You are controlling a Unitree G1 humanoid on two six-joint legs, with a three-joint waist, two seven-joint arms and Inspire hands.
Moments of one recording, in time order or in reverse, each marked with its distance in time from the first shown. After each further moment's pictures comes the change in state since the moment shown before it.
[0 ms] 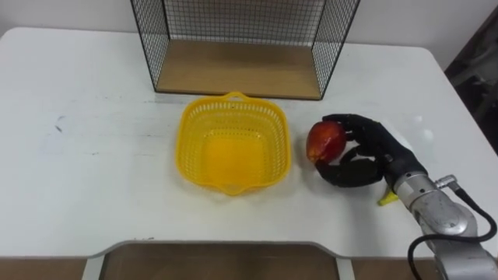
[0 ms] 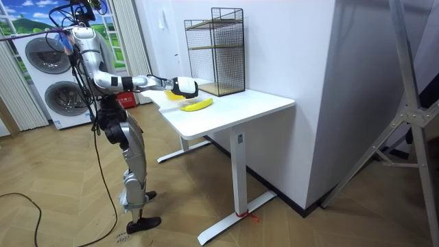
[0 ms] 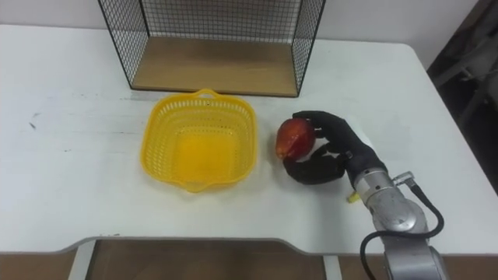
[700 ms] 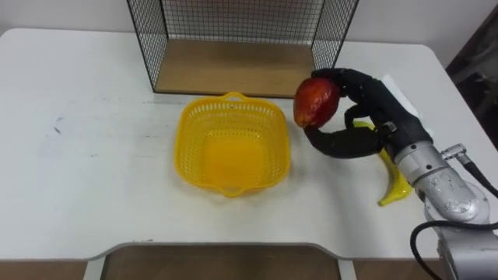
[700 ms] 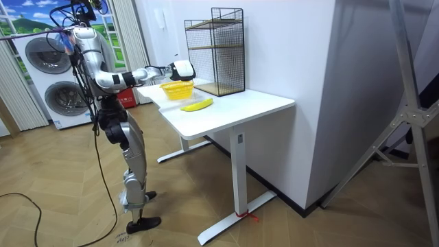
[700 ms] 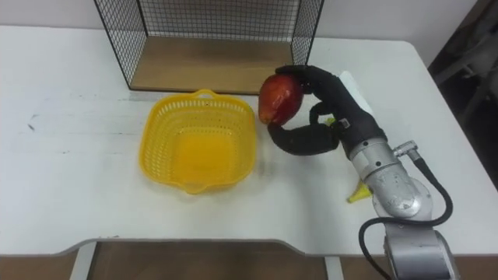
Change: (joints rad) left arm -0.023 0.001 -0.009 0.053 -0.002 -0.014 -0.030; right arm -0.030 -0.012 0.014 -0.217 0.045 -0.041 0.002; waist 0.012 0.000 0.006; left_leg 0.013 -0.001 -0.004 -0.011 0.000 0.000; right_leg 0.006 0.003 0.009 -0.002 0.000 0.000
